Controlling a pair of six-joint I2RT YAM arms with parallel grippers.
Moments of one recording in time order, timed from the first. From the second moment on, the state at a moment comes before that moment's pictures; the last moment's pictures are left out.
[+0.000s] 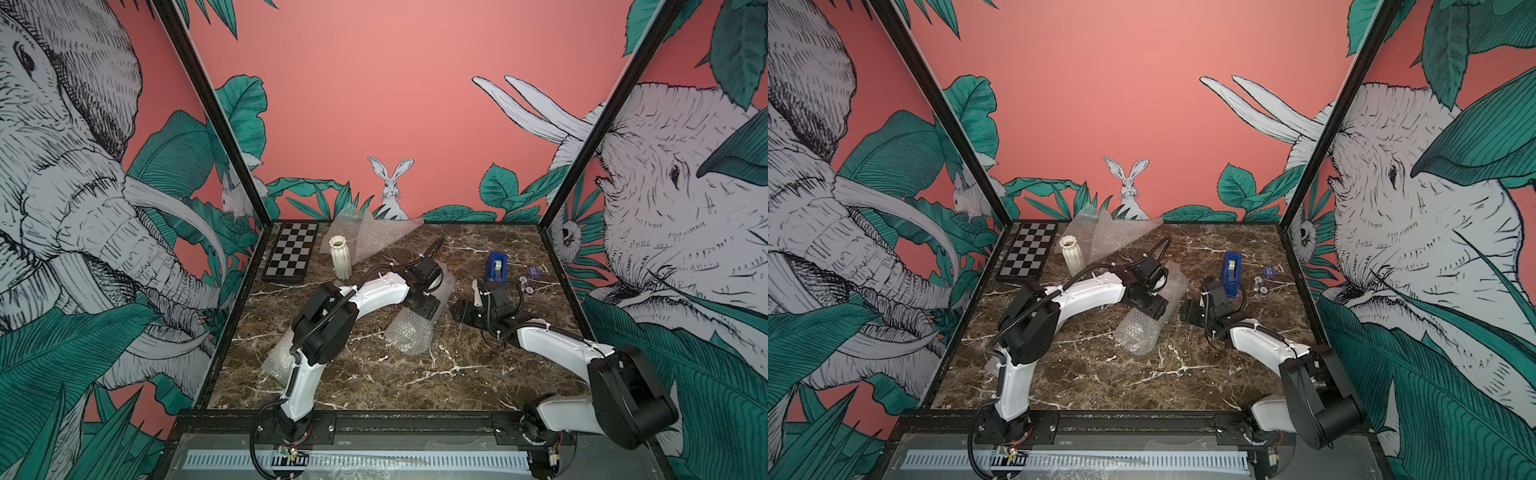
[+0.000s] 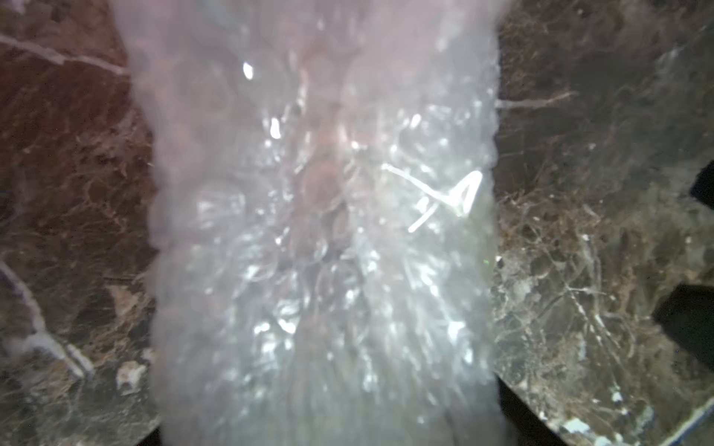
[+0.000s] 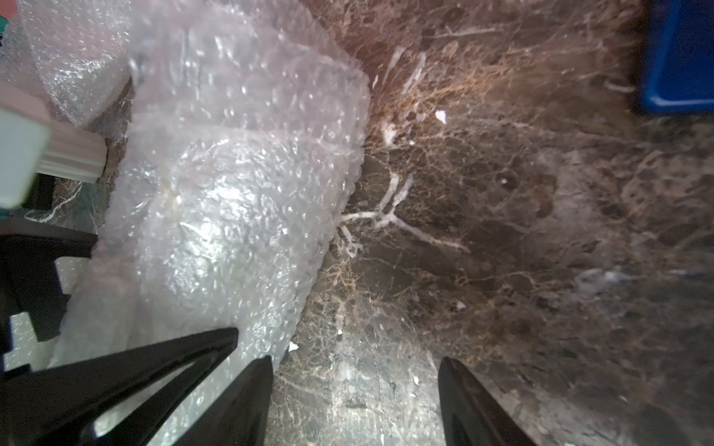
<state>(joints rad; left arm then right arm) -0.85 2.05 1.56 -0.68 -0.02 -0.20 0.42 1.33 0.61 -0.11 -0.10 0.61</state>
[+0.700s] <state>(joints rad) -0.69 1.53 0.93 -0.77 -0.15 -0.27 0.42 1.34 0.65 -0.14 -0.08 0.55</state>
